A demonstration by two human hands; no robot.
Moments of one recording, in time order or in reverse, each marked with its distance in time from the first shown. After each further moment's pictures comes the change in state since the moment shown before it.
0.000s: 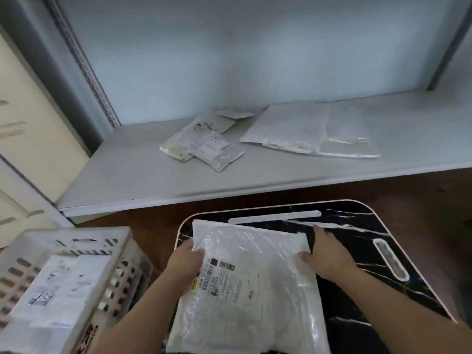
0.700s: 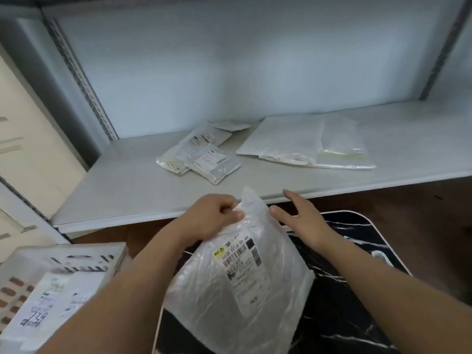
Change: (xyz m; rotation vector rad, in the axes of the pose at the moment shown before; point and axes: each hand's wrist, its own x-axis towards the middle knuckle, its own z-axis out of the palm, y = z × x) left_hand -0.024 0.121 -0.012 0.221 -0.343 0.578; right_hand 0.012 -0.053 -0.056 0.581 0.103 -0.361
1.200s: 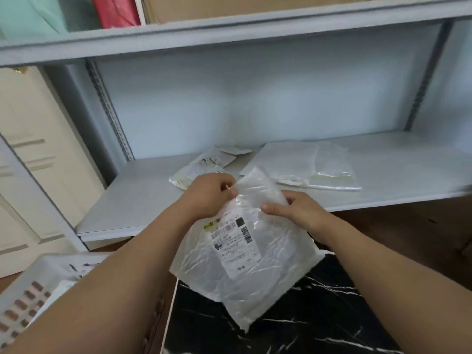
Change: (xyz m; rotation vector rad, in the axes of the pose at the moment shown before) left_hand -0.035 0.070 -0.027 0.345 0.244 0.175; right_hand -0.040 -0.077 -0.040 0.265 -0.215 -0.108
